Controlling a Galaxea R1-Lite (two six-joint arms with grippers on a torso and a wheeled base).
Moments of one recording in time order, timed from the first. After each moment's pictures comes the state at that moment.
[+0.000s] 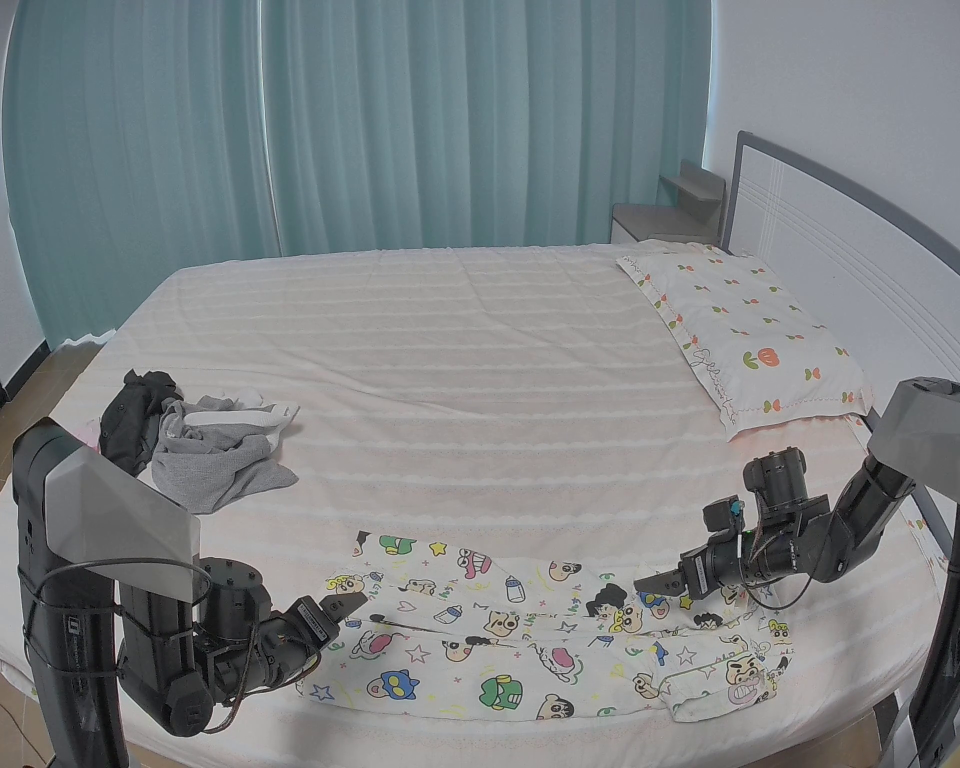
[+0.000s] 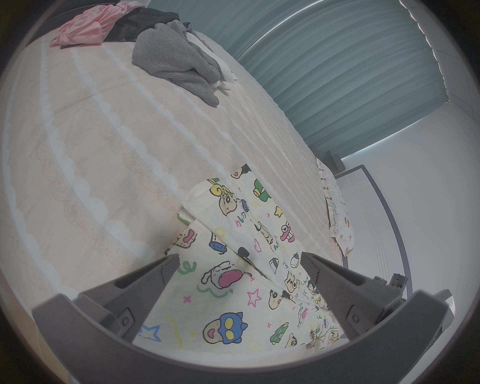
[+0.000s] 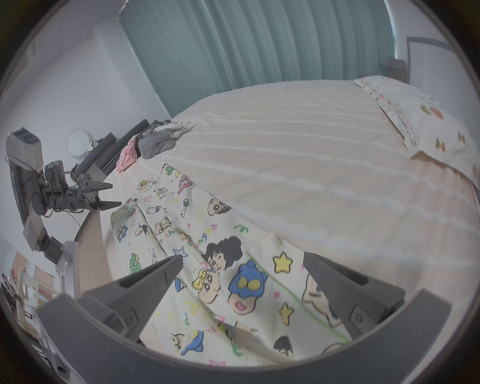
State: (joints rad) left arm -0.35 2.30 -0.13 -1.55 -0.07 -0.99; right arm 0.19 2.17 -0.69 -0.64 0.39 -0.09
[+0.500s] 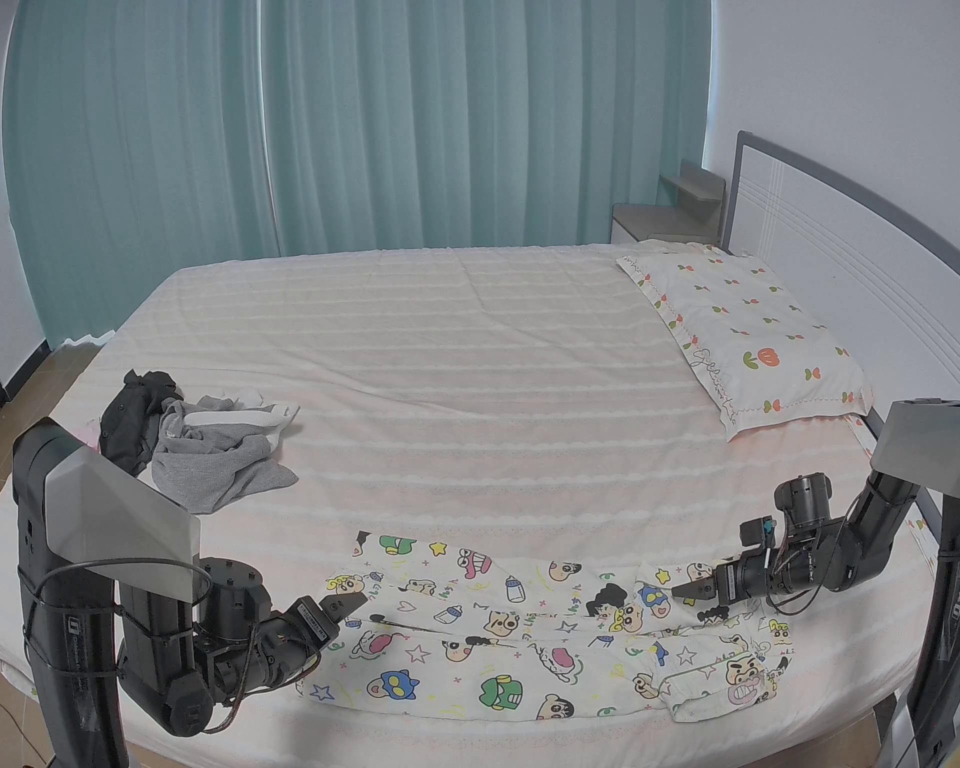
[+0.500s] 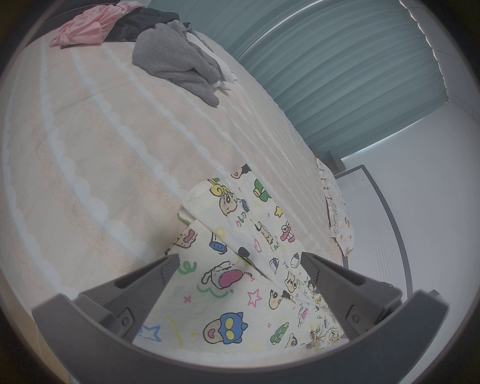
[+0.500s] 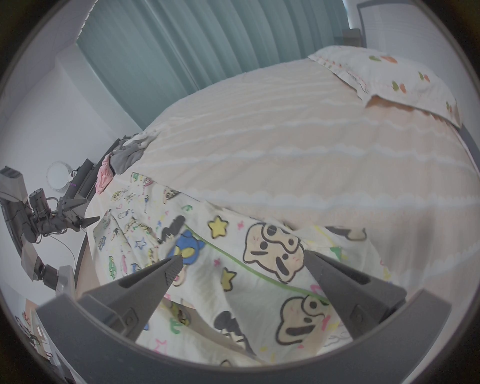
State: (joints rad) left arm -0.35 2.30 -0.13 -1.55 -0.07 -0.99; right arm 0.04 2.30 -0.66 -0.73 0.41 -0.04
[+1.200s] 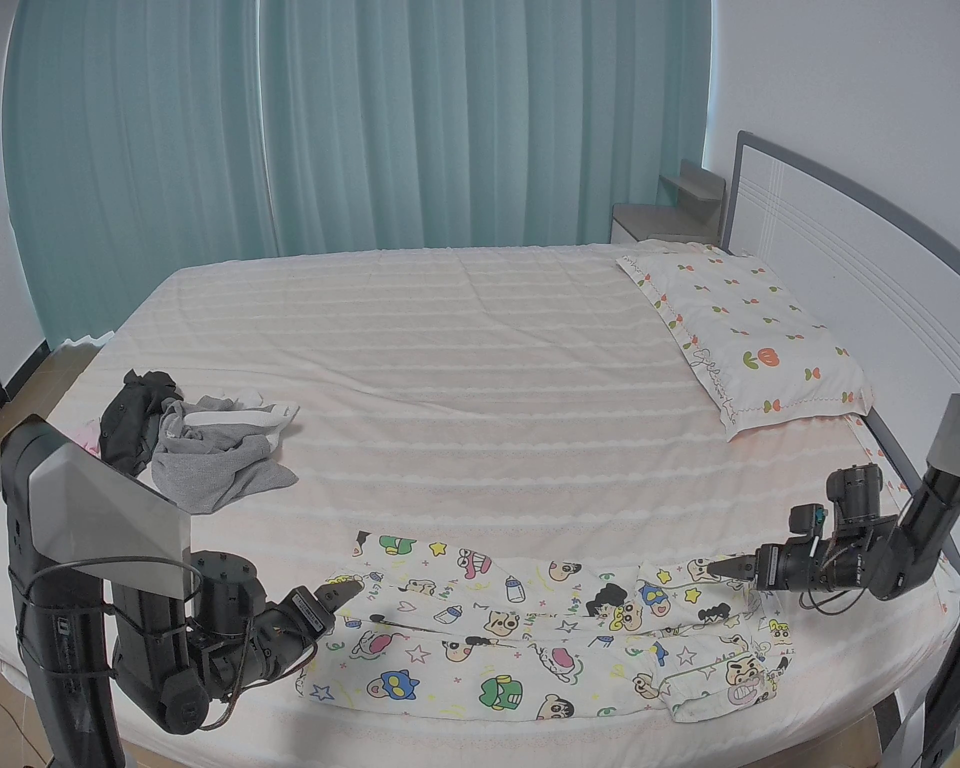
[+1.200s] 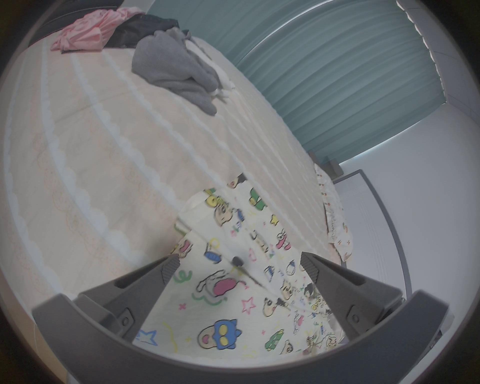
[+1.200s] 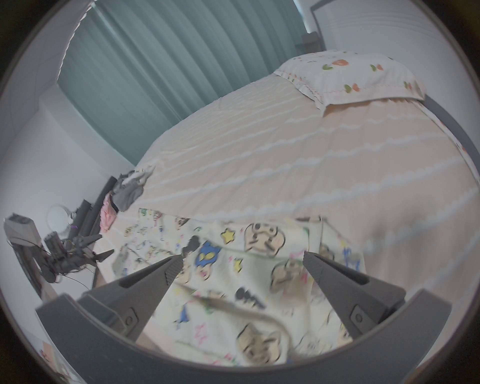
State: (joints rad) left arm -0.34 2.23 -0.14 -1.55 -0.03 -0.99; right arm -0.02 2.01 -0.40 -0.82 0.46 0.21
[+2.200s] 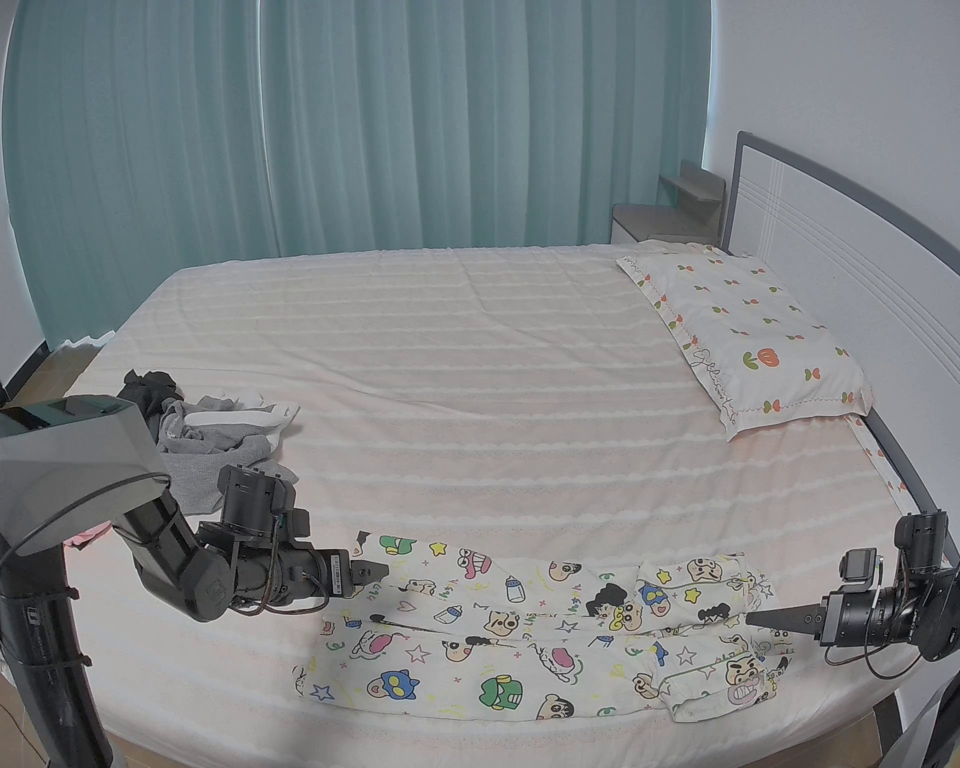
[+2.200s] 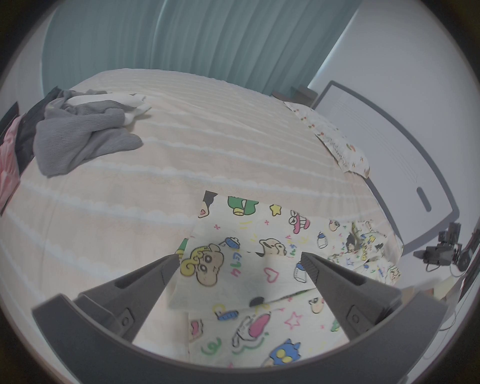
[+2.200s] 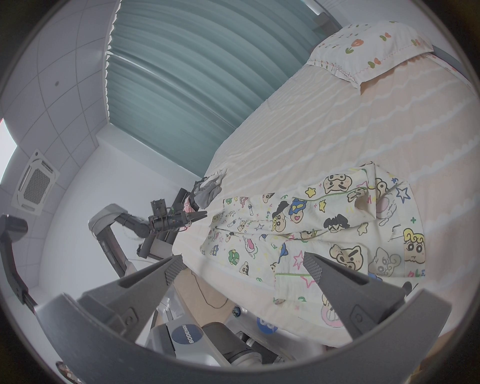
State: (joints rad) left arm -0.25 2.20 -0.70 -0.72 -0.20 -0.27; right arm -0.17 1.86 -0.04 -1.03 0.97 0.19
